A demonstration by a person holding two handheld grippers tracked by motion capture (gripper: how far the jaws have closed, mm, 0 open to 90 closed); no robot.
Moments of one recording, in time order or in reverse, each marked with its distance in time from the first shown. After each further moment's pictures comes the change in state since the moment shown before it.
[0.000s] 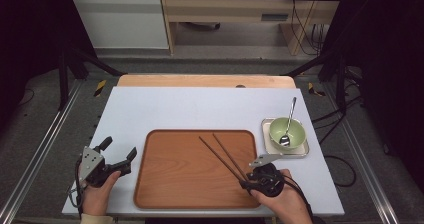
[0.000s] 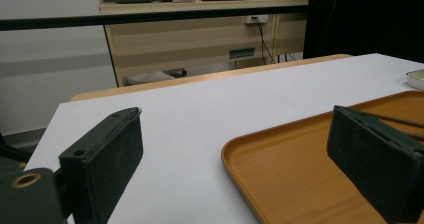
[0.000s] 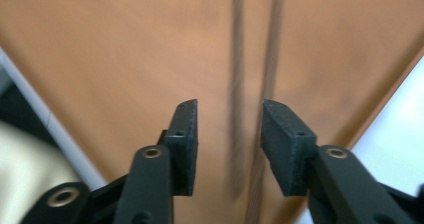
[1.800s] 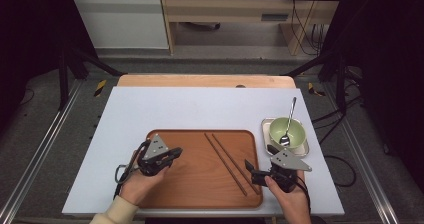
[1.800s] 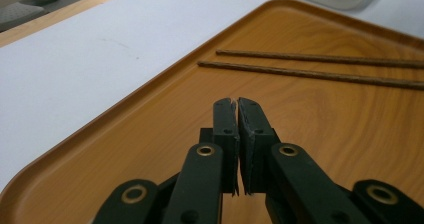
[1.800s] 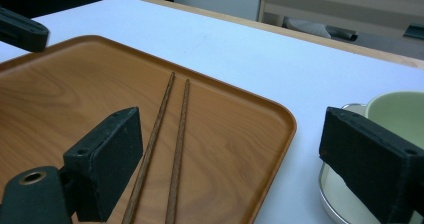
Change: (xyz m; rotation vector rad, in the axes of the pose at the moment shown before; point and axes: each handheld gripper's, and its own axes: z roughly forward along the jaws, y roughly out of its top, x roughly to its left) left arm -0.108 0.039 0.078 0.419 -0.399 0.203; right arm -0.023 -0.013 -0.012 -0.523 -0.231 -0.010
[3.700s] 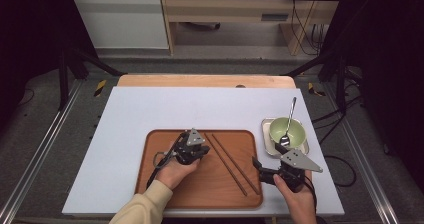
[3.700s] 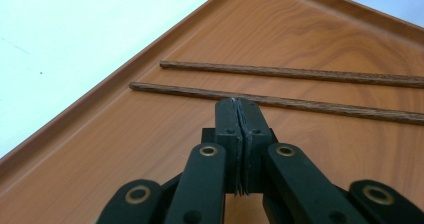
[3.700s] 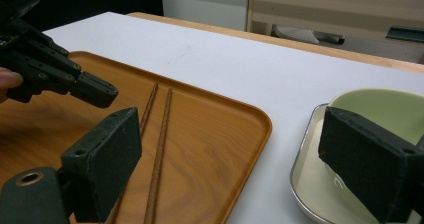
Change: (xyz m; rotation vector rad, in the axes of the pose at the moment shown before) left arm -0.021 0.029 0.085 0.139 -0.086 -0.008; right arm -0.016 -0.003 -0.010 -0.044 -0.032 0.044
